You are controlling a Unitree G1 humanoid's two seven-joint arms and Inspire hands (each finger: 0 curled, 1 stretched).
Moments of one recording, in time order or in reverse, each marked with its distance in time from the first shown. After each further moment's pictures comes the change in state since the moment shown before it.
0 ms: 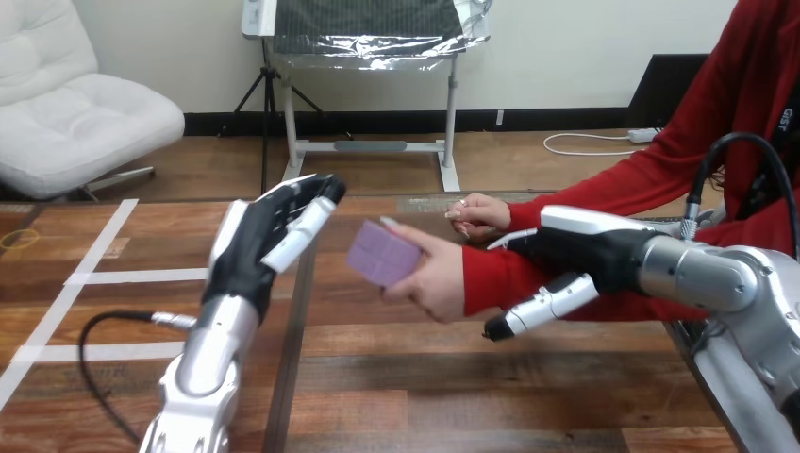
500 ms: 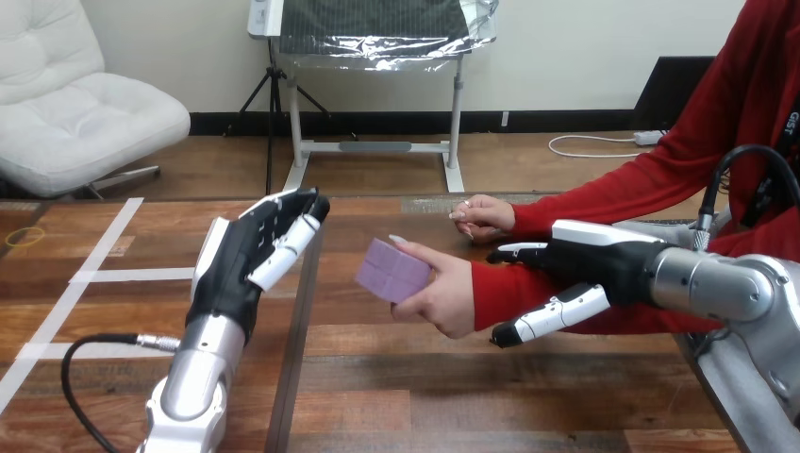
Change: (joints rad) left arm 0.078 -0.001 0.013 -0.084 -0.002 0.026 -0.003; right arm 0.045 -0.022 -0.012 -0.050 0.021 0.032 0.024
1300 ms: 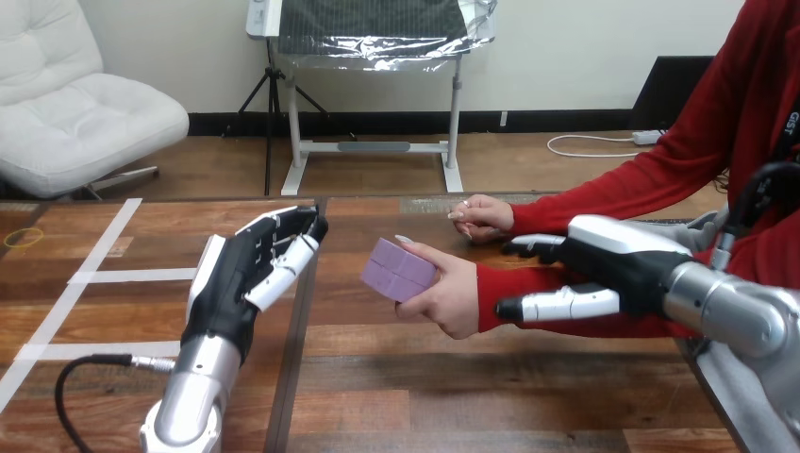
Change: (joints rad) left arm 0.084 -0.003 -0.005 -0.068 0.002 -0.021 -0.009; right arm 0.129 -0.016 -0.038 -0.109 -0.045 0.006 -0.239
